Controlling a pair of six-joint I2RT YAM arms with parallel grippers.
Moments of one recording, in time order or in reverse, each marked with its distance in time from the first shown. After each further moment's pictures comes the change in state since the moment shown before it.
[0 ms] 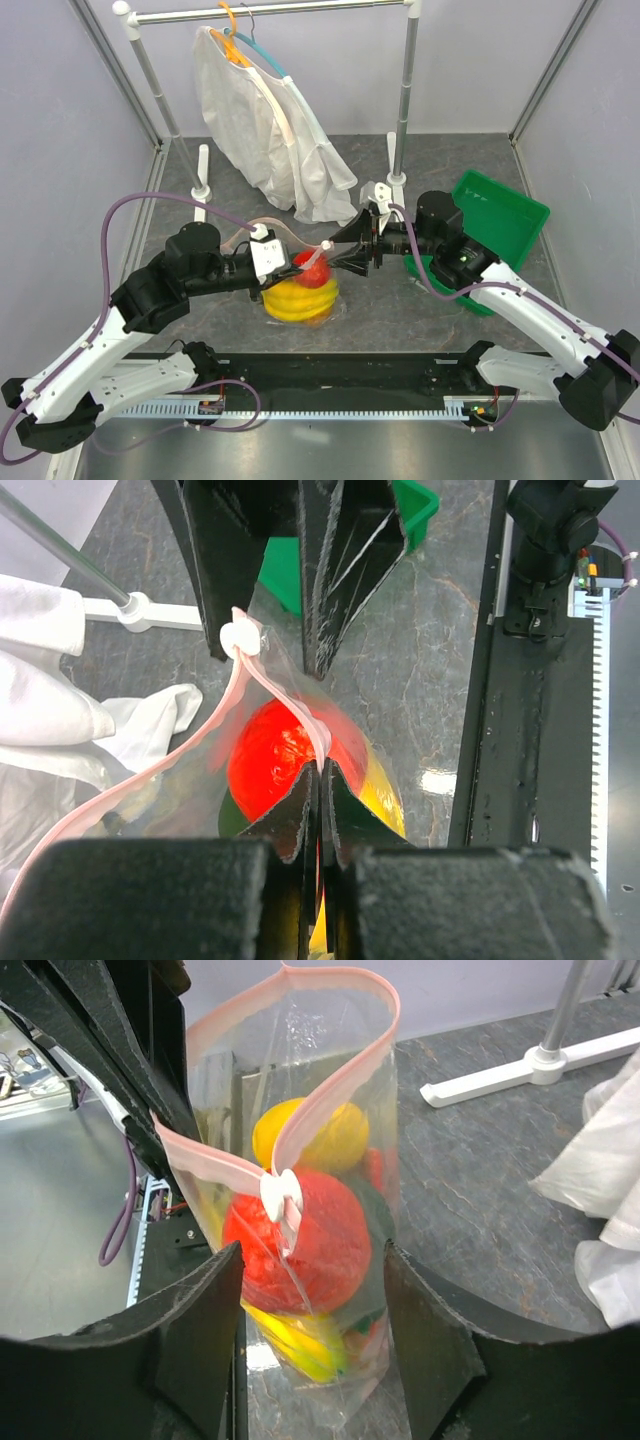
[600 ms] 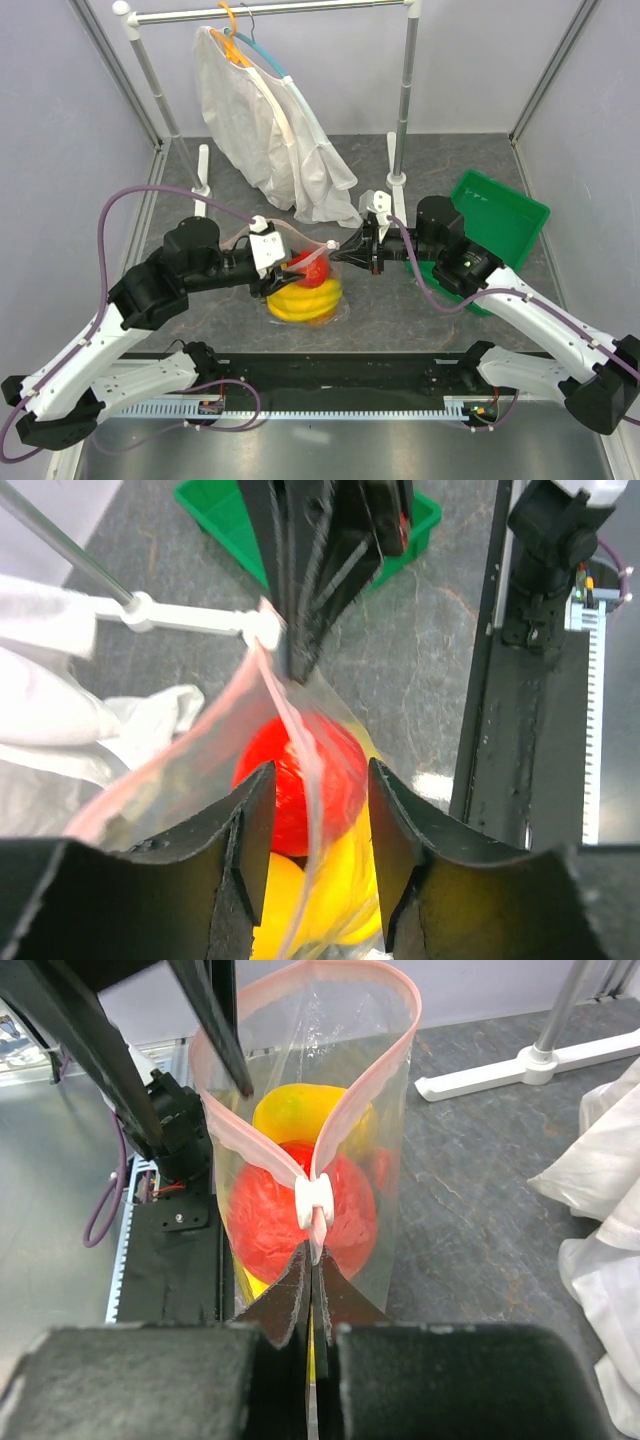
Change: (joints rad) left arm 0.000 0.017 0.031 -0.018 -0.007 -0.024; right arm 0.039 -0.024 0.001 -0.054 0.039 -0.075
